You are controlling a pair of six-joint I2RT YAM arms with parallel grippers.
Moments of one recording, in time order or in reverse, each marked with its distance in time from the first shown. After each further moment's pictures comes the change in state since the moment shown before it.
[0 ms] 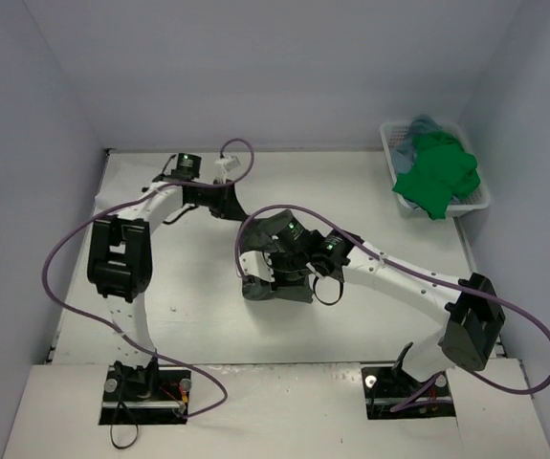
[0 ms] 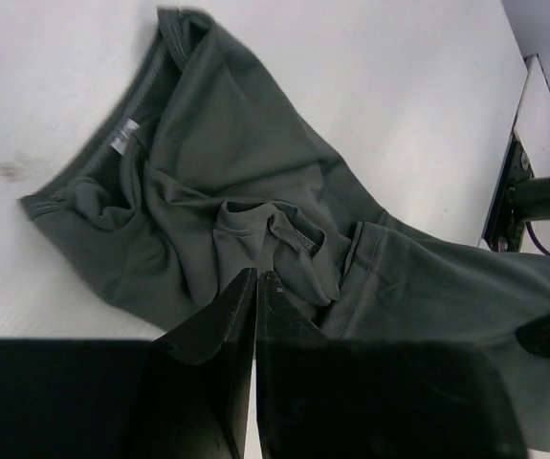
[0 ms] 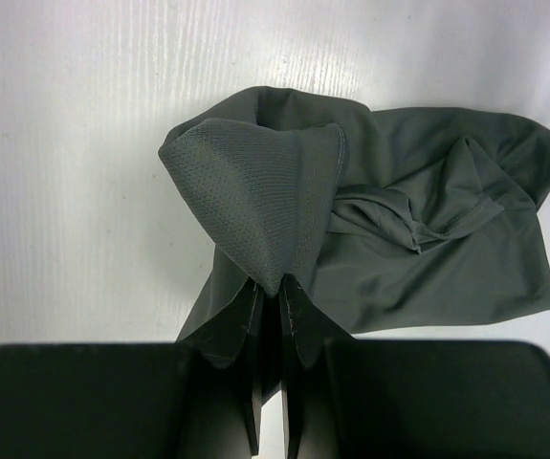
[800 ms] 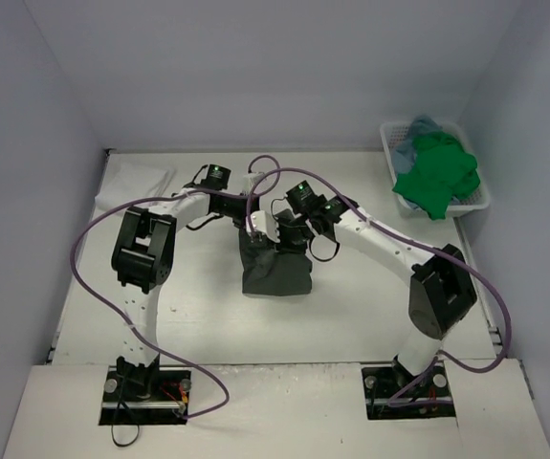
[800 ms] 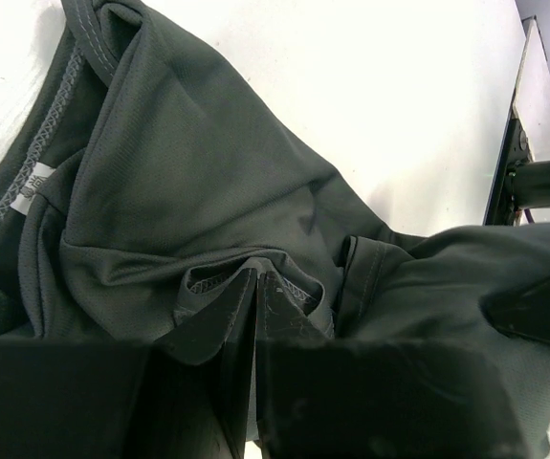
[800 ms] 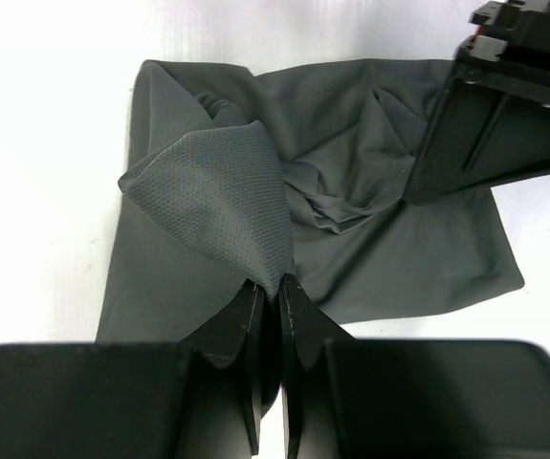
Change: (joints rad) left arm -0.134 0.186 0.045 0.080 0.011 -0.055; right arm -0.243 0.210 0.159 0.000 -0.149 -0.082
